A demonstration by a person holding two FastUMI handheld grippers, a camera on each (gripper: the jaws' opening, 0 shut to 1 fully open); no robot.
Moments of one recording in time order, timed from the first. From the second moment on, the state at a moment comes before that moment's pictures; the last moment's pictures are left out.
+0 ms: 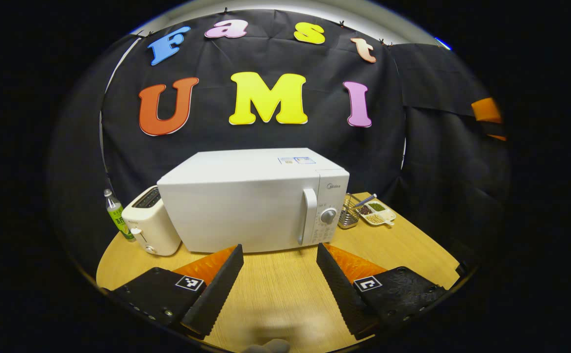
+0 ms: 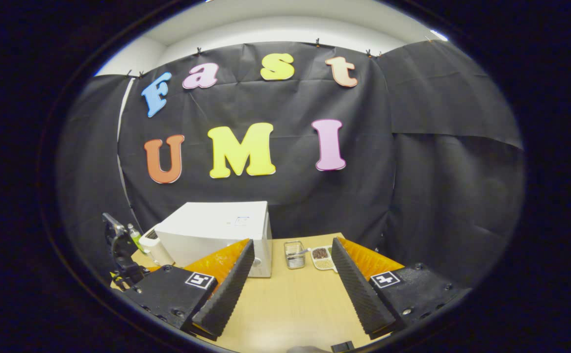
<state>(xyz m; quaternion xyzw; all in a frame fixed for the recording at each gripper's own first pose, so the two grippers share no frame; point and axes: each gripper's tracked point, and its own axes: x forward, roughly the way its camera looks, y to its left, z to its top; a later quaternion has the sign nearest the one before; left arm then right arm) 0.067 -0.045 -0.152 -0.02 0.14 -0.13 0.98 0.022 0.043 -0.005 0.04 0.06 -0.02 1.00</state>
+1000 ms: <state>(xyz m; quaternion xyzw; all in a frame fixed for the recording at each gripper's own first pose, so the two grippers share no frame) -0.002 0.057 0.066 -0.05 -0.02 -0.04 1.00 0.002 0.097 0.082 0.05 -0.04 0.02 1.00</state>
